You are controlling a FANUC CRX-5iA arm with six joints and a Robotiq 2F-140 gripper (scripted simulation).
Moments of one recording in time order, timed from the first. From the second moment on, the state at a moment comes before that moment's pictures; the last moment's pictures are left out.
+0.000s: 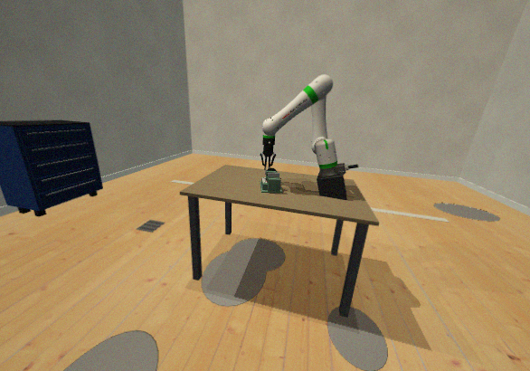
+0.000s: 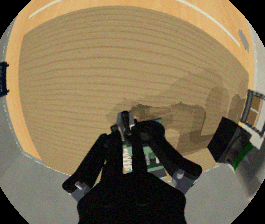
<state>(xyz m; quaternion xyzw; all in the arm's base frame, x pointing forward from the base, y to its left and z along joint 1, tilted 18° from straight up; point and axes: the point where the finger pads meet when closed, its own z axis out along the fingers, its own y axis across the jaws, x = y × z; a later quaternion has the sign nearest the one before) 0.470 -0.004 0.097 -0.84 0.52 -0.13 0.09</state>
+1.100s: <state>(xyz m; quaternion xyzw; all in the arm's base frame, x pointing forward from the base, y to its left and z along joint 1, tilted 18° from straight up) 0.442 -0.023 0.058 -0.84 0.52 -0.13 0.09</state>
